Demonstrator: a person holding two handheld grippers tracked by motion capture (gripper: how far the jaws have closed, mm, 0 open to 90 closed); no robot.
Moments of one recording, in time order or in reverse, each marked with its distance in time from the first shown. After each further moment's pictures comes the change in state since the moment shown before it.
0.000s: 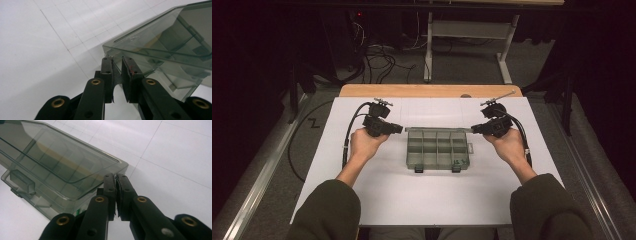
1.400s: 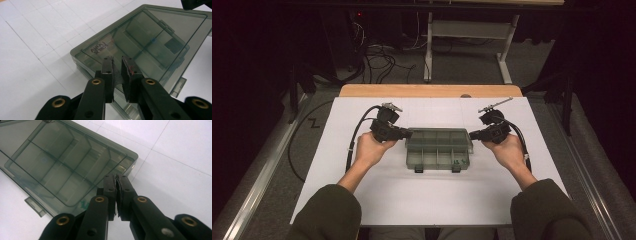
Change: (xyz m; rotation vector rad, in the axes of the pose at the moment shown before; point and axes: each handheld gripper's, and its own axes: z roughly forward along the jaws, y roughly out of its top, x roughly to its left) left arm -0.032 -0.002 0.001 -0.006 -0.077 0.111; right arm 0.005 -0.013 0.007 0.021 0.036 -0.030
